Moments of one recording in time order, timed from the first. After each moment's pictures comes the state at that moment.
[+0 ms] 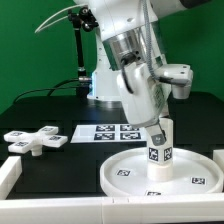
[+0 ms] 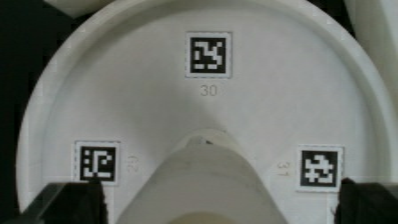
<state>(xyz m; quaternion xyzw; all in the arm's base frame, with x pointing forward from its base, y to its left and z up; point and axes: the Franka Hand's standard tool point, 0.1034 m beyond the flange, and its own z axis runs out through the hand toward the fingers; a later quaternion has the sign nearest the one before) 0.567 0.036 0.079 -0.63 0.76 0.08 0.13</state>
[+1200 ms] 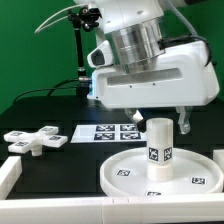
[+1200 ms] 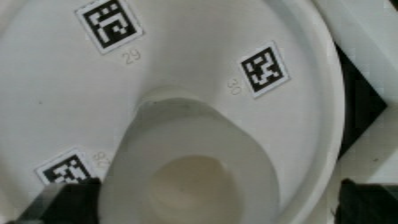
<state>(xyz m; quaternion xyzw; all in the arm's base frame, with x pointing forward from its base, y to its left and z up) 0.574 0.034 0.087 -0.94 0.33 0.02 0.11</state>
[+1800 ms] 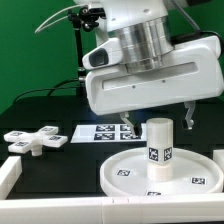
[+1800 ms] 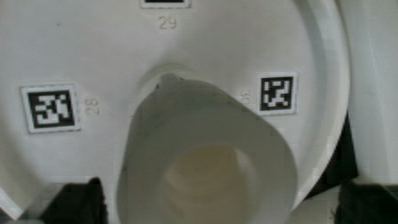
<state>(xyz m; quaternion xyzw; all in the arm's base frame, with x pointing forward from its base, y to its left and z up) 0.573 0.035 0.086 -0.99 0.13 0.00 0.10</state>
